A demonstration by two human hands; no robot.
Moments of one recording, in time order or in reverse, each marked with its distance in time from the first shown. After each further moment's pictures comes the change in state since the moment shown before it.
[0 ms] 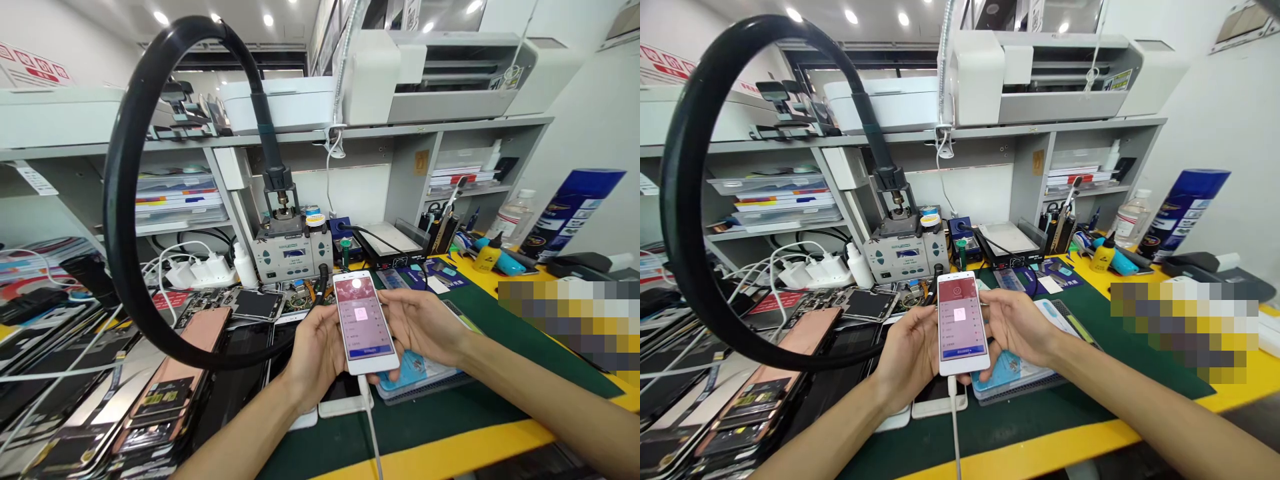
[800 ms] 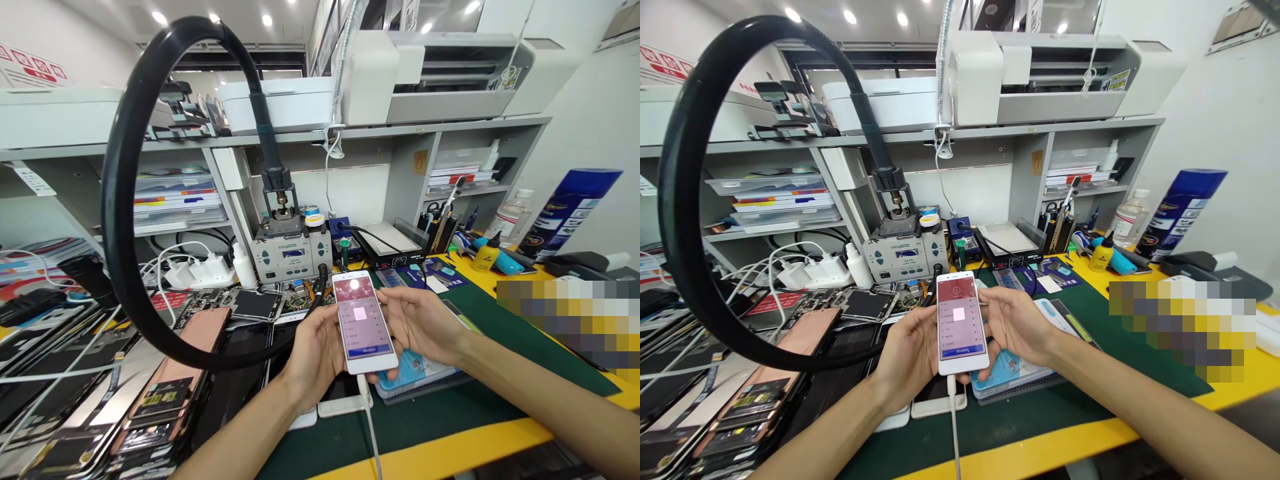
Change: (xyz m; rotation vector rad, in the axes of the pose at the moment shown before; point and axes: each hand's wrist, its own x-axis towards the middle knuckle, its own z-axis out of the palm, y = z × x) left_hand 0.001 -0.002 -0.003 -0.015 -0.028 0.004; right_hand 0.000 0.000 -0.003 0.029 -0.018 -0.007
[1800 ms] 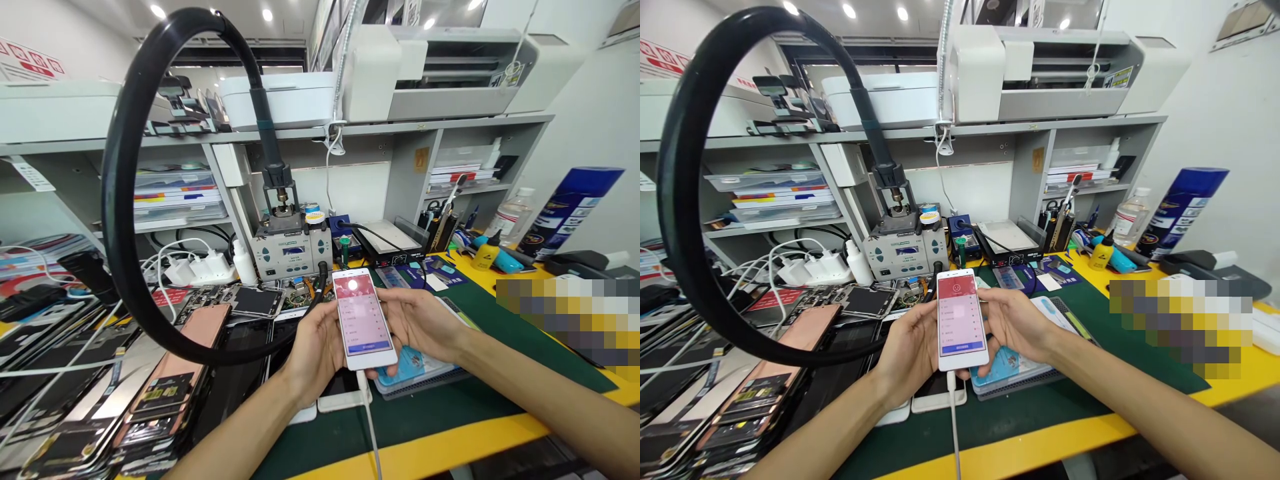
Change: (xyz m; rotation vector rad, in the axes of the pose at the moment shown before) left_hand -0.002 0.002 0.004 0.031 0.045 -0.013; right_hand 0.000 0.001 0.004 -0.029 0.055 0.027
